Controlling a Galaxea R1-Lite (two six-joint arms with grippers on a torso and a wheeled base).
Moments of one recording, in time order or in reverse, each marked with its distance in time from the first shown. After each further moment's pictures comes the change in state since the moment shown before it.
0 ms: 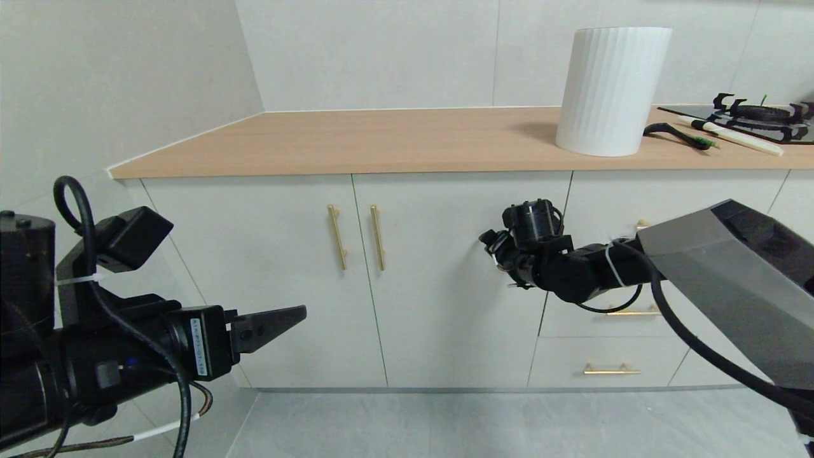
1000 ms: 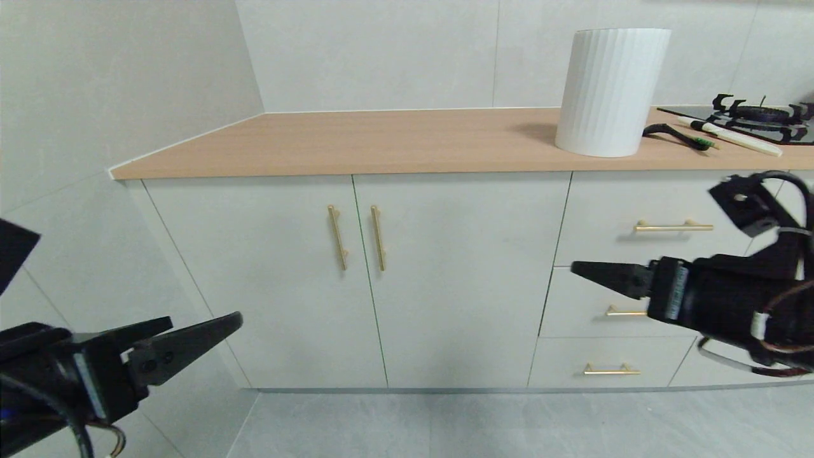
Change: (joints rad) left arm 0.060 -0.245 0.098 0.006 0.001 0.018; right arm 0.067 -1.031 0.903 -0.024 0.210 -0.503
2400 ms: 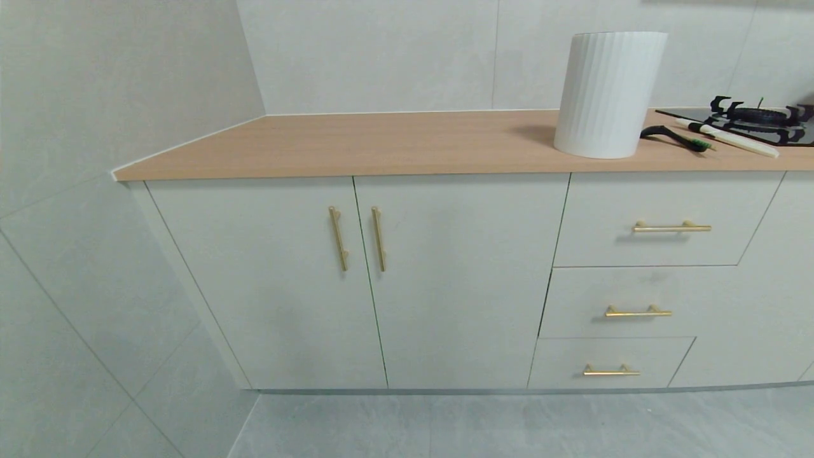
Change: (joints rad) left arm 0.385 -0.973 0.325 0.238 0.089 0.335; right arm -0.571 -1.299 0.561 0.327 -0.012 -0.541
